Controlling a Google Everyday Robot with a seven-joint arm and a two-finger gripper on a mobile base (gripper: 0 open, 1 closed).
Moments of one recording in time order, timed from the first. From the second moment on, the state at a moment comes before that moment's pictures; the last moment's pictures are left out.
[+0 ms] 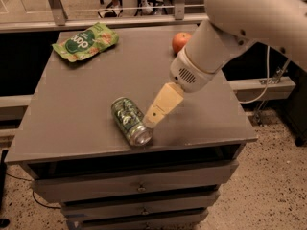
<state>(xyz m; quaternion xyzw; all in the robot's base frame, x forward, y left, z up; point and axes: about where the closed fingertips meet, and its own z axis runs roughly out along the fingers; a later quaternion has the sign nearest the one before) 0.496 -0.039 0.872 -0.48 0.85 0.15 0.17</state>
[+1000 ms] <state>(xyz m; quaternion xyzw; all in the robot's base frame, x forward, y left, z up) 0.489 0.033 0.848 -0.45 0.87 0.18 0.13</state>
